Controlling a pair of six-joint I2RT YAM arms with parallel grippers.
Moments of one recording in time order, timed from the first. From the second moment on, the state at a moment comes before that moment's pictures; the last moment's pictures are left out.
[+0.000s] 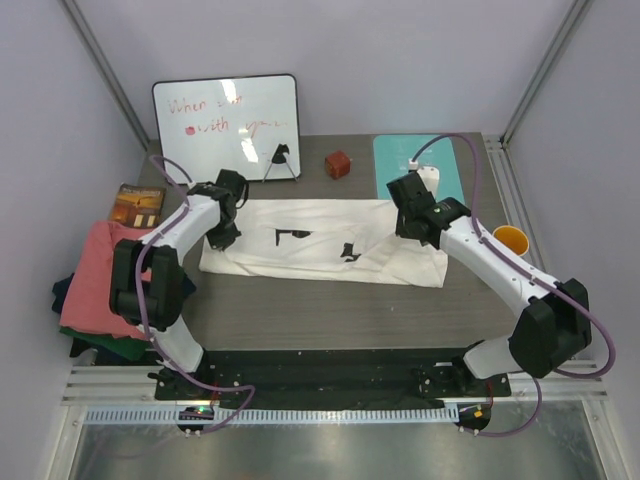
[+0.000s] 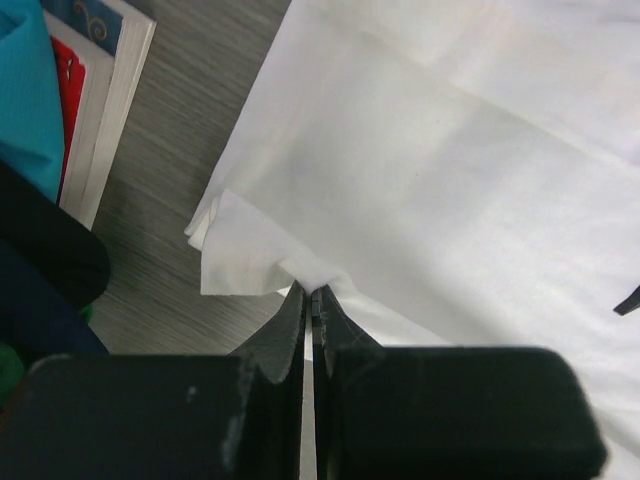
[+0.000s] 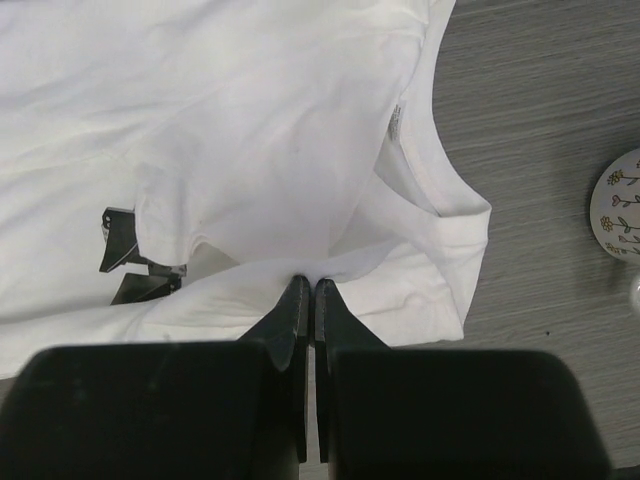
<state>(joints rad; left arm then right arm) -0.22 1.69 1.23 -0.87 -0.42 -0.67 0.51 1.40 1.18 -0.73 0.47 0.53</state>
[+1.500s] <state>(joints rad) -0.22 2.04 1.62 -0.94 -0.50 -0.53 0.34 1.72 1.45 -0.62 0.42 0.40</state>
